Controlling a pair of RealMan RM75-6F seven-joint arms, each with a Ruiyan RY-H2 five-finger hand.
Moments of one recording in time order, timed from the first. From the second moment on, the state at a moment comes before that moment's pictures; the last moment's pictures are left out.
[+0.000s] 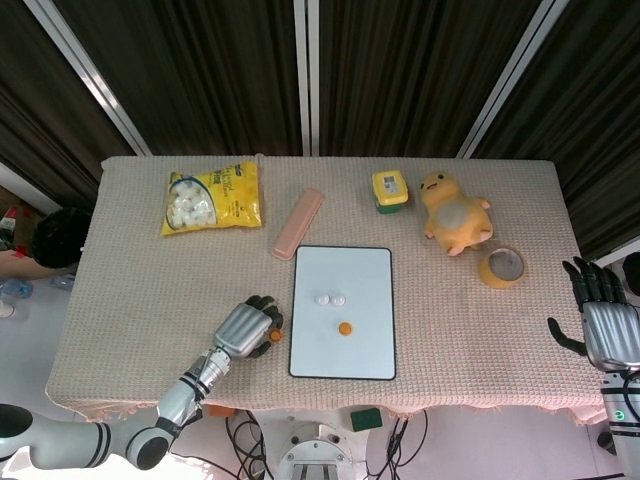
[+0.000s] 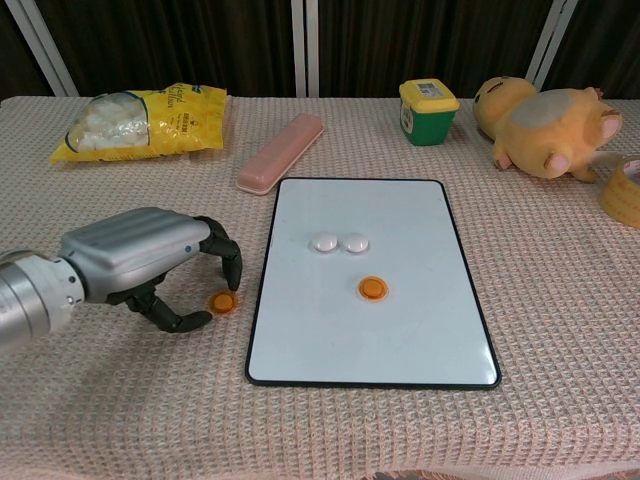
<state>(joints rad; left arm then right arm) -0.62 -1.67 0.03 -1.57 1.25 1.05 0.46 0.12 -1.09 0.09 -1.61 -1.42 1.40 -0.02</state>
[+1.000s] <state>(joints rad) -0.66 -1.66 -0.04 -1.63 1.24 1.00 0.56 0.12 -1.09 0.09 -1.60 -1.42 1.40 -0.01</state>
